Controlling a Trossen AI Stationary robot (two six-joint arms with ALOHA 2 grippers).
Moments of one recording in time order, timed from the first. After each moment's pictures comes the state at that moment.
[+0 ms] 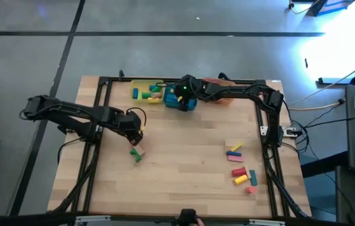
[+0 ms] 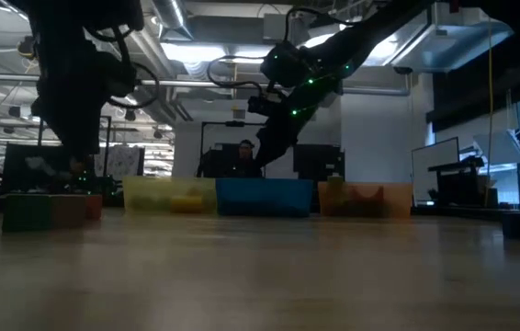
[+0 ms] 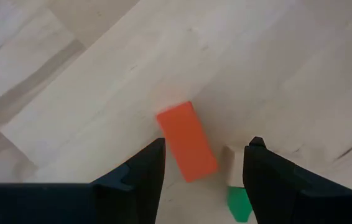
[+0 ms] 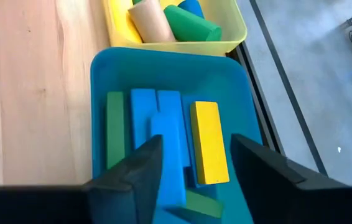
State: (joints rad) left arm -0.03 1.16 0.76 -0.90 -0.17 -0.86; right arm -0.38 1.98 1.43 -0.23 0.17 -0.34
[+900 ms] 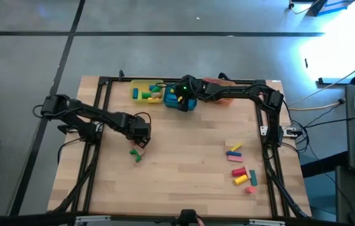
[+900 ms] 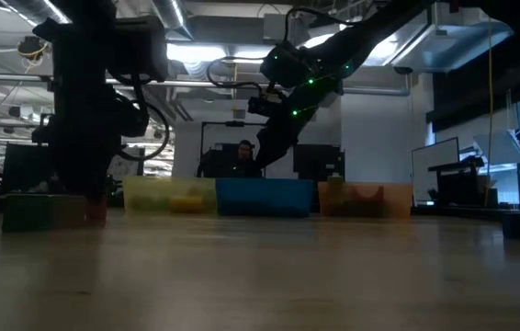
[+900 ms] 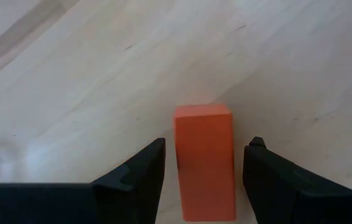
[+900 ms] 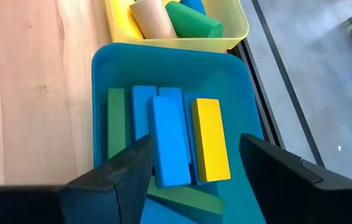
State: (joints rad) left arm -0.04 1.44 0.76 -0.80 -0.17 -0.98; right arm -0.38 1.98 1.43 -0.24 0.17 -0.34
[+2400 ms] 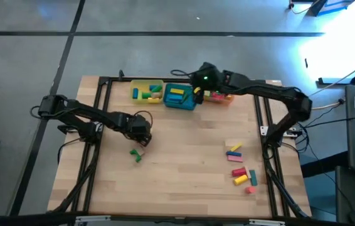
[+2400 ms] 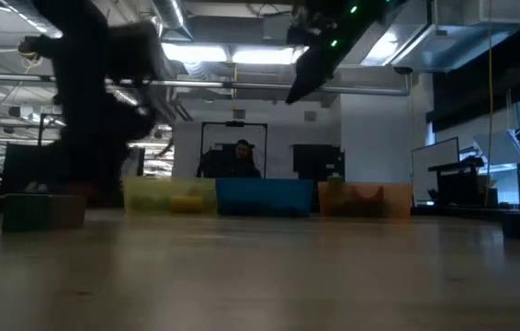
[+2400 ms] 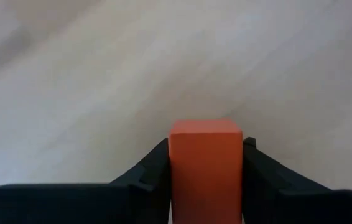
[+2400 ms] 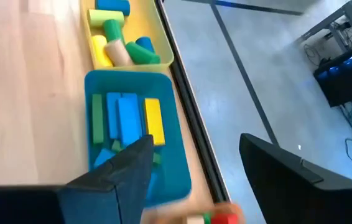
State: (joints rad) left arm 0.00 1.40 0.67 -0.61 -0.19 -0.95; right arm -0.38 1.62 1.43 -0.50 0.24 -0.35
